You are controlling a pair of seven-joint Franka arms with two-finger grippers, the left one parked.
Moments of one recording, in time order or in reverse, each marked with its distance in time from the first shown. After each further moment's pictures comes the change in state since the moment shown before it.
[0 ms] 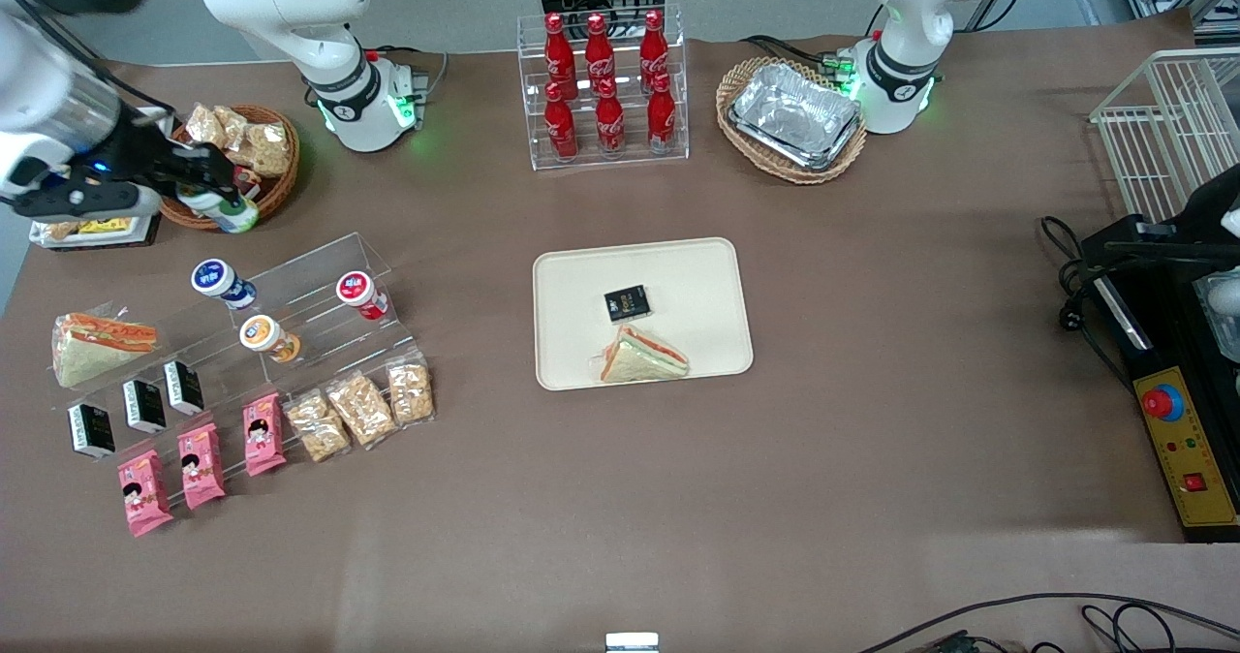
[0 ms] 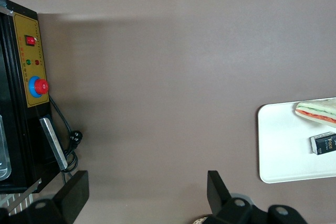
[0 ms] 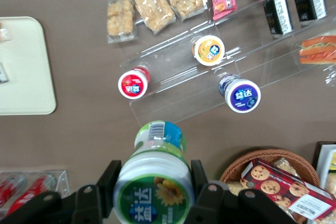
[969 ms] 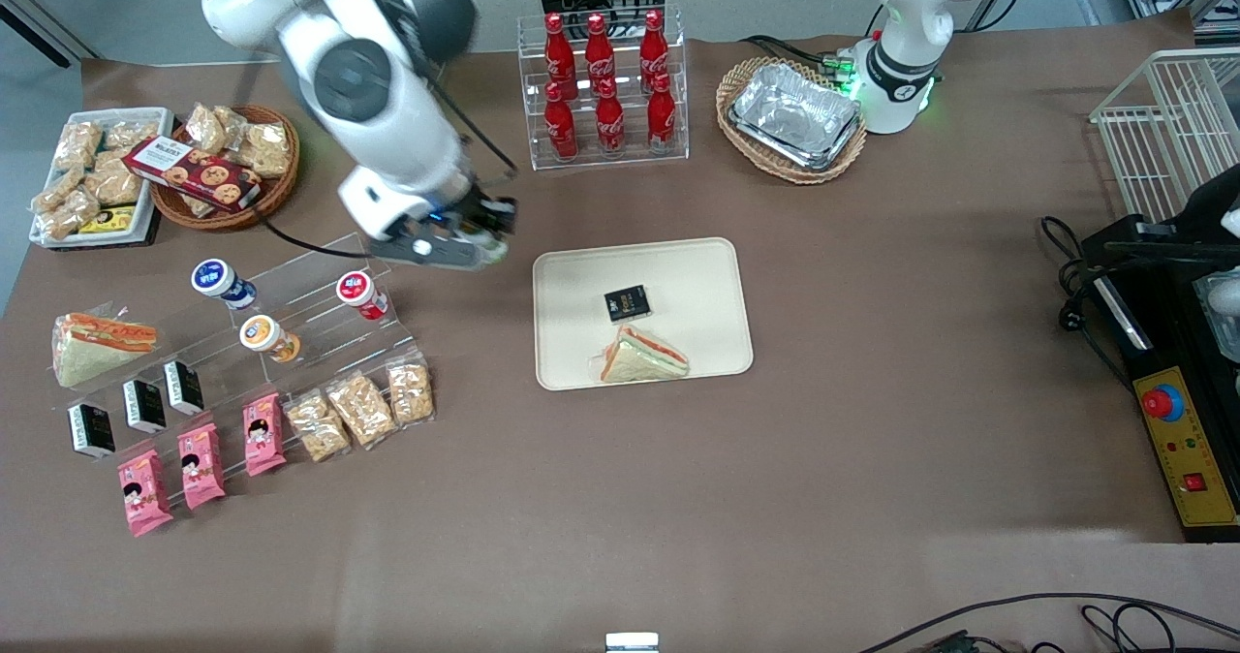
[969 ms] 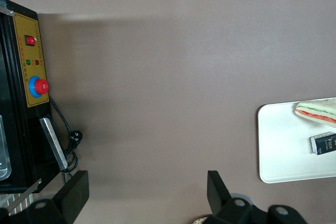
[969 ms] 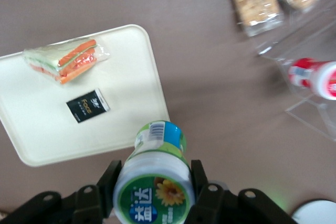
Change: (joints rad) arm 0.569 0.405 0.016 0.165 0.068 0.266 0.762
